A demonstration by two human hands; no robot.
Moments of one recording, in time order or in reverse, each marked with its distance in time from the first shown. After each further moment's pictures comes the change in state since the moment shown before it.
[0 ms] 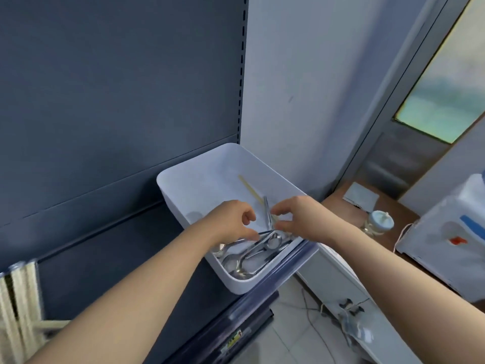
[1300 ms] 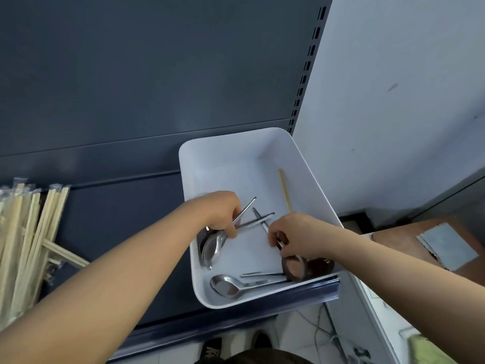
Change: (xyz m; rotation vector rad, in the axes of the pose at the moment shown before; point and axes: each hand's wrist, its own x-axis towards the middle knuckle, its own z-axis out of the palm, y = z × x) left_hand 0.041 -0.039 -0.002 0.131 -0.105 -0.459; right_hand 0.103 0.029 0.027 -0.175 -0.517 -0.506
